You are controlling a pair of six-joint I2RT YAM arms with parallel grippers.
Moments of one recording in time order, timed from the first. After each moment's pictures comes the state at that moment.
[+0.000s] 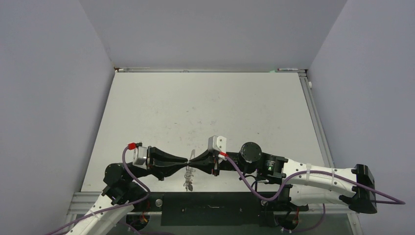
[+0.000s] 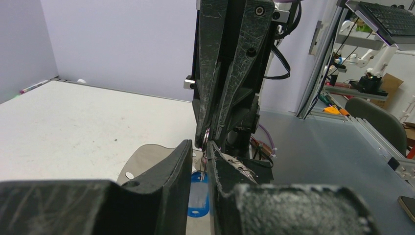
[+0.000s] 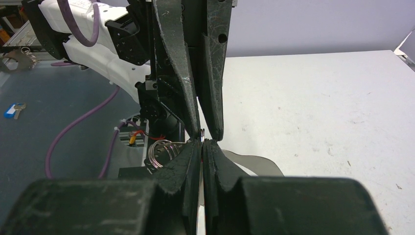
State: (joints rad) left arm -0.65 0.20 0.23 0.43 0.70 -0.48; right arm 1.28 1.01 0.74 0.27 -0.23 0.00
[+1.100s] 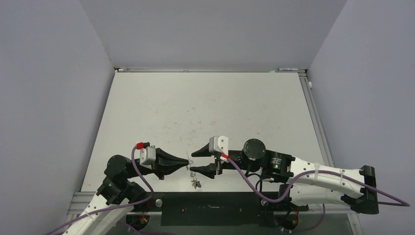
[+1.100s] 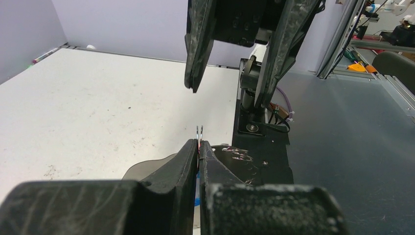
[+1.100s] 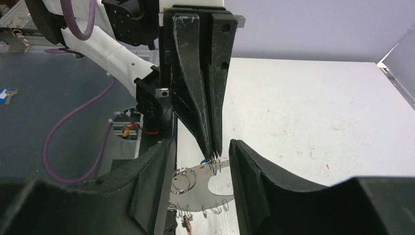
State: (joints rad) left arm -0.65 0.24 0.36 0.11 0.74 -0.25; right arm 1.28 0.98 0.81 0.16 -0.24 -0.08
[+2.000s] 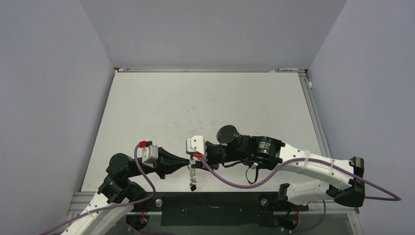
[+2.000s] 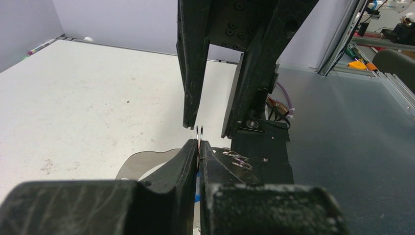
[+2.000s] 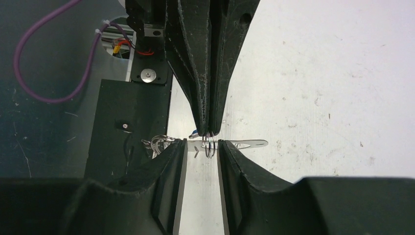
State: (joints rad) left arm -0.65 0.27 0.36 0.10 0.73 -0.24; right arm 1.25 1.21 1.21 -0.48 -0.29 -0.30
